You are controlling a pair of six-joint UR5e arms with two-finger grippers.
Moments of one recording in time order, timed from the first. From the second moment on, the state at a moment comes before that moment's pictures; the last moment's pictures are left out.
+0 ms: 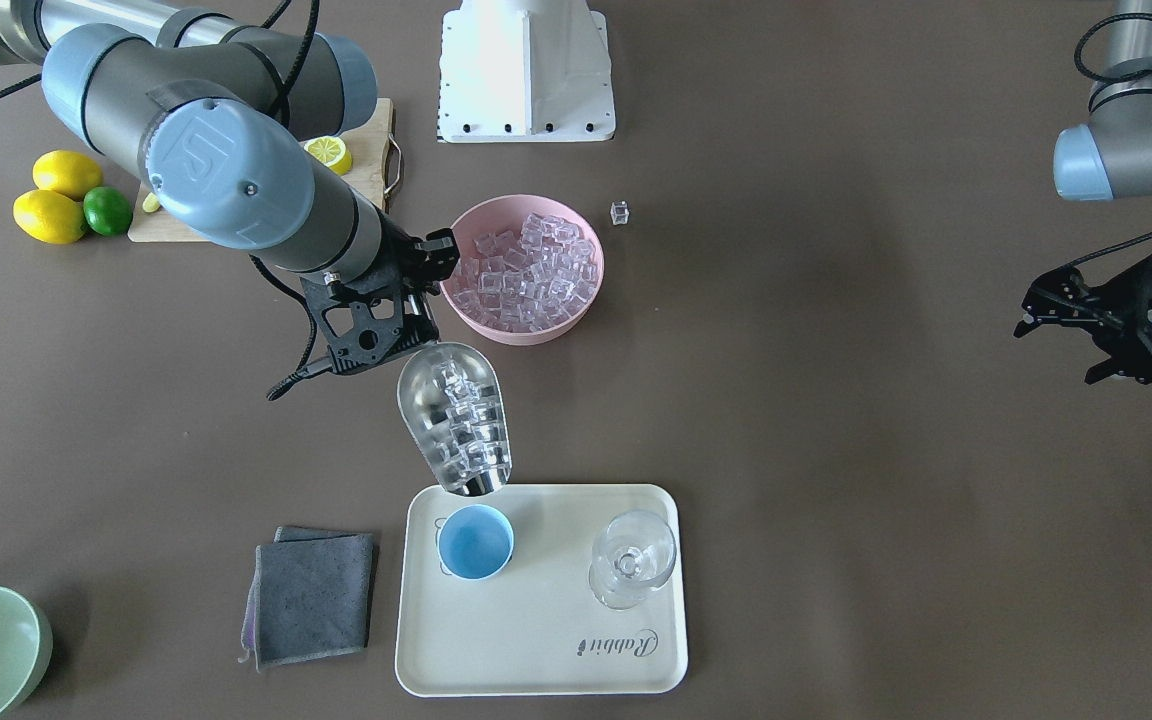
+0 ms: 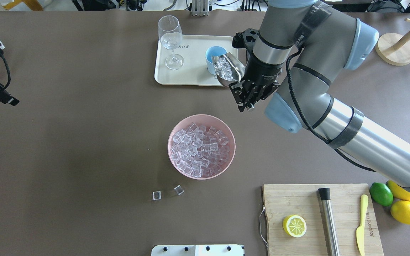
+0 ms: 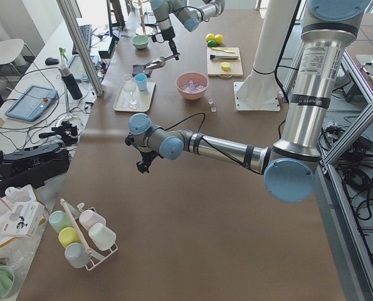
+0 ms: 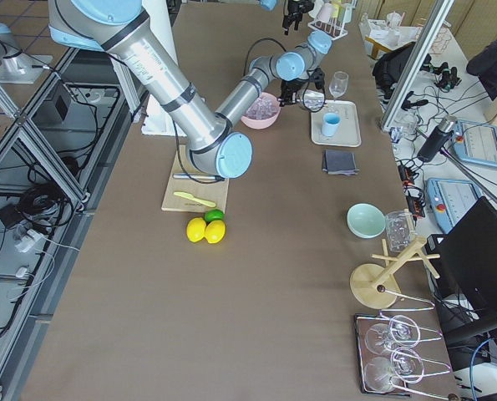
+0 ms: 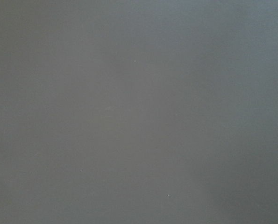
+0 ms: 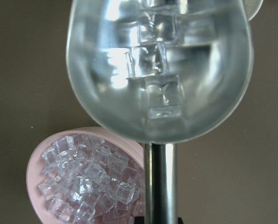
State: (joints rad) left arm -1.18 -1.74 -1.56 -1.83 -2.38 0.10; right arm 0.83 -0.77 1.58 -1.83 2.48 0.62
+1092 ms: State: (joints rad) left arm -1.29 -1.70 -1.56 -1.72 -2.25 0.09; right arm 0.89 -0.71 1.39 -1.83 2.71 0.62
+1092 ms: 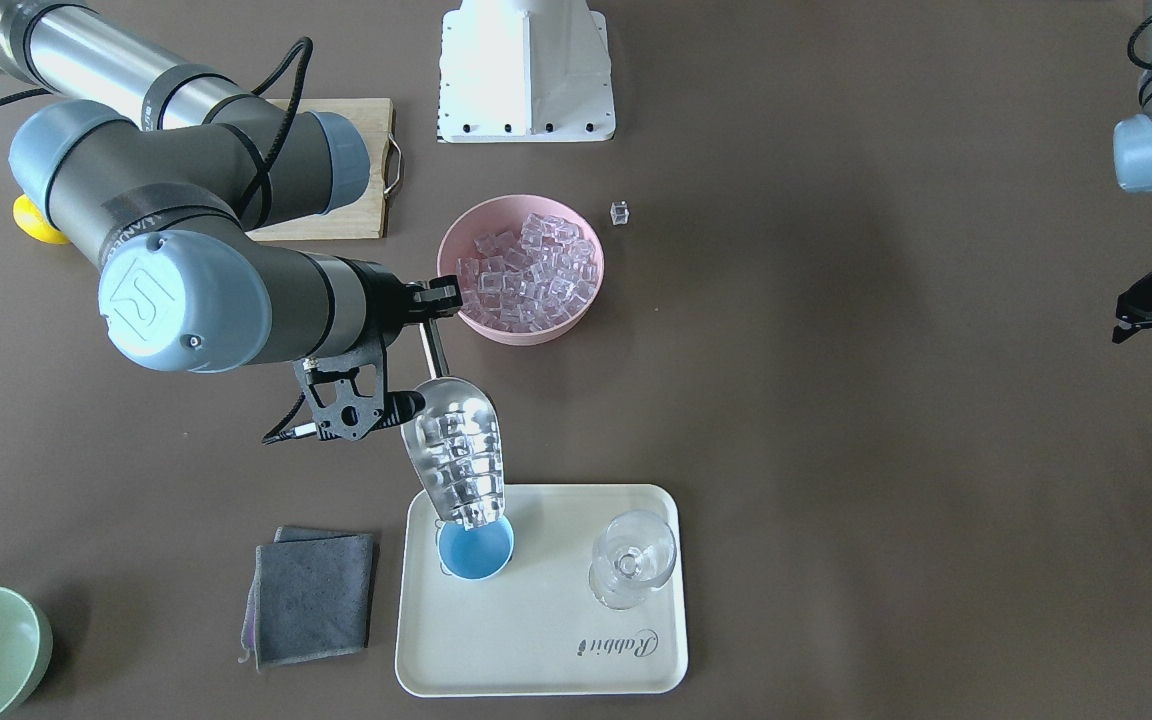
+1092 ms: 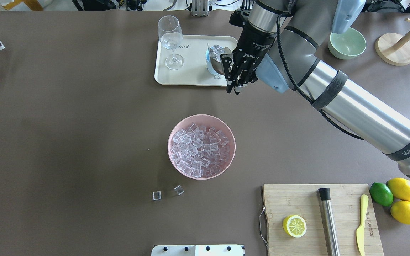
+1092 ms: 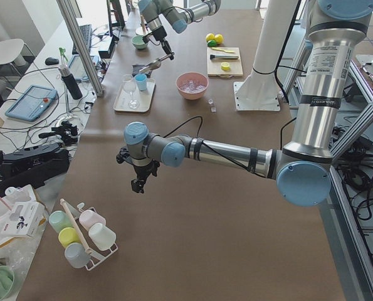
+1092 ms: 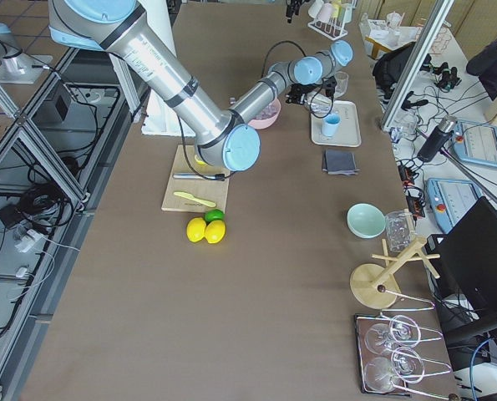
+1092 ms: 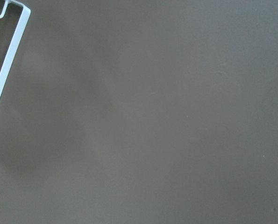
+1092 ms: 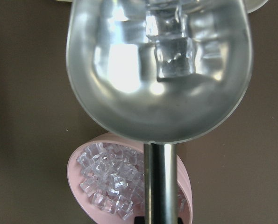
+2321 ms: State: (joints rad) left arm -1.44 -1.62 -1.54 -1.72 -2.31 0.10; right arm 0.90 -0.71 1.38 -1.83 2.84 0.63
